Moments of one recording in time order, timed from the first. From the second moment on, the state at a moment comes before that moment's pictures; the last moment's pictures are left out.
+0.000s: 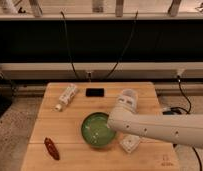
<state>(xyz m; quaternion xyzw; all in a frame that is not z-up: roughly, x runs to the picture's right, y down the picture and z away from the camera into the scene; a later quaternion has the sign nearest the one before) 0.120 0.208 0.724 -0.24 -0.04 -0.44 0.86</state>
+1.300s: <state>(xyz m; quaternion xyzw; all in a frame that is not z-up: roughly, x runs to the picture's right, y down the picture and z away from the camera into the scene) 0.075 0.255 0.745 -0.27 -0.17 -0.49 0.81</state>
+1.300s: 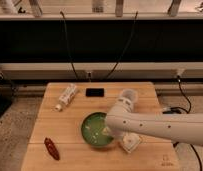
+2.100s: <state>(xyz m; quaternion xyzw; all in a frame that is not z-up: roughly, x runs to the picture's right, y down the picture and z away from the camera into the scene) 0.052 0.240 0.780 -0.27 -0.19 -0.53 0.78</state>
